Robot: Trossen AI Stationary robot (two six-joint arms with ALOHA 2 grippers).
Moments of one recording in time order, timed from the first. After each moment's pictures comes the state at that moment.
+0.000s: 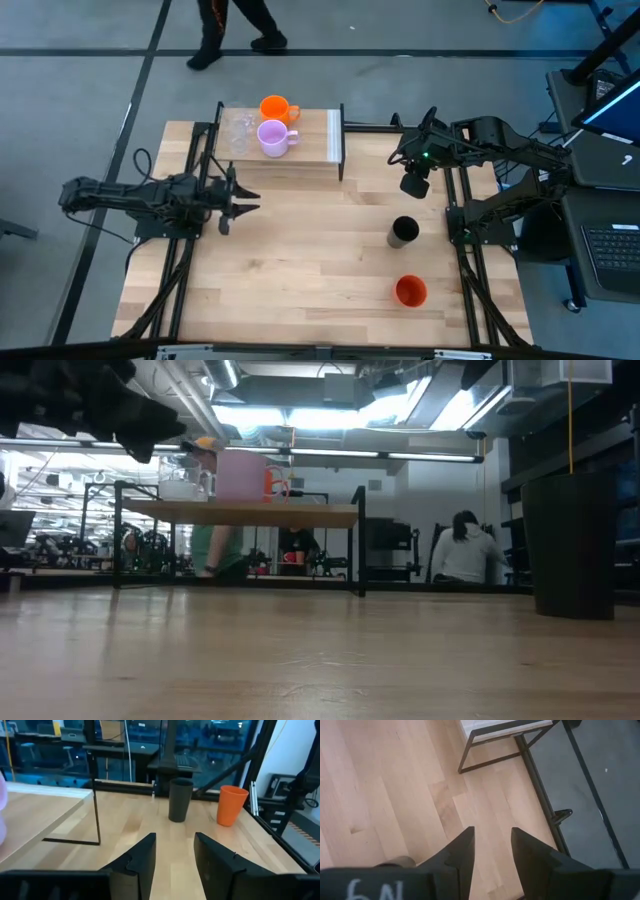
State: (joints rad) left arm 0.01 0.34 0.18 0.07 -0.04 -0.10; right arm -0.06 1.36 1.74 -1.49 0.37 0.18
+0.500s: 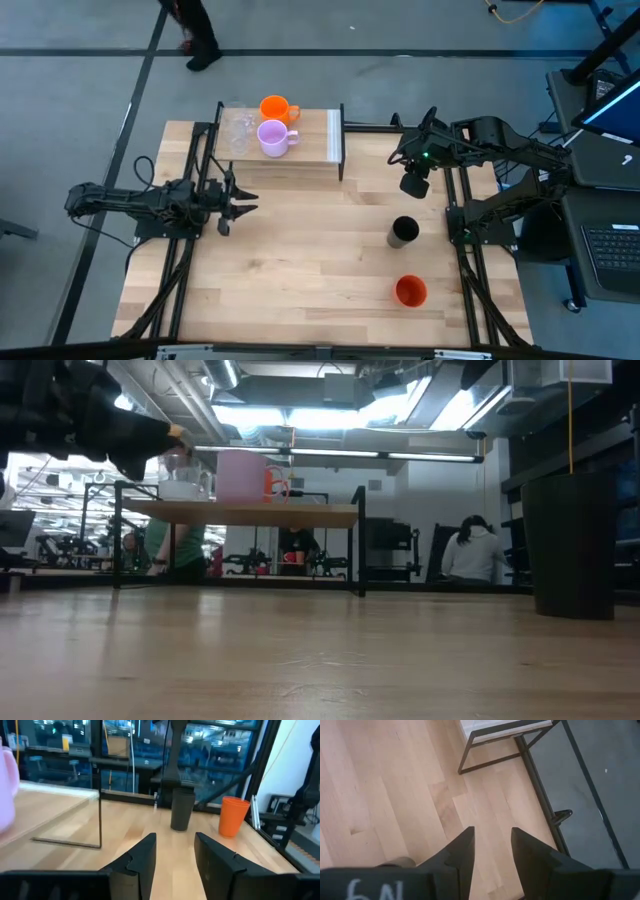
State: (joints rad) left arm 0.01 0.20 0.01 0.22 -0.06 -0.13; right arm -0.05 1.36 1.74 -1.49 0.37 0.18
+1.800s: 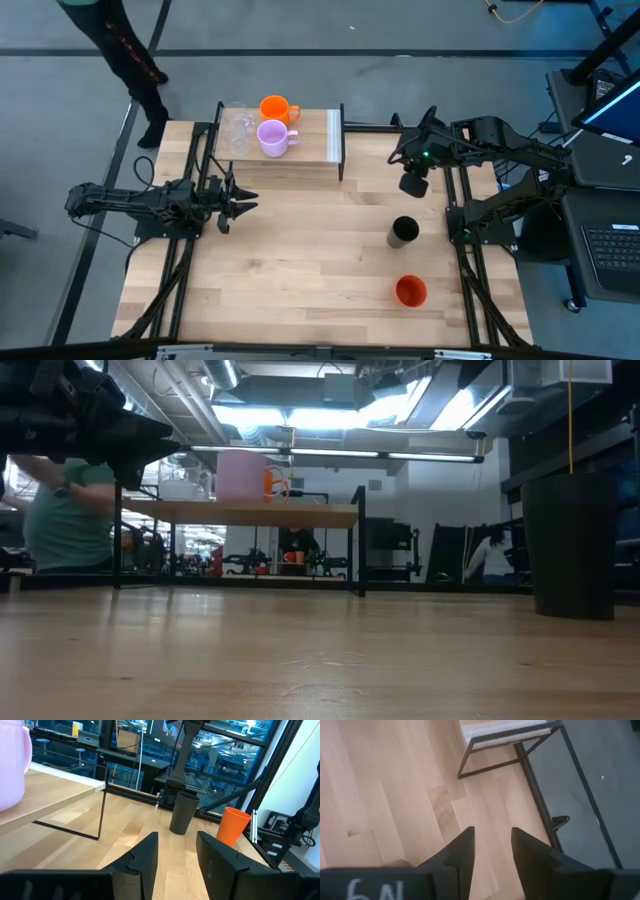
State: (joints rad) left arm 0.01 0.20 0.01 0.22 -0.10 -0.28; right arm -0.06 1.36 1.74 -1.47 0.37 0.15
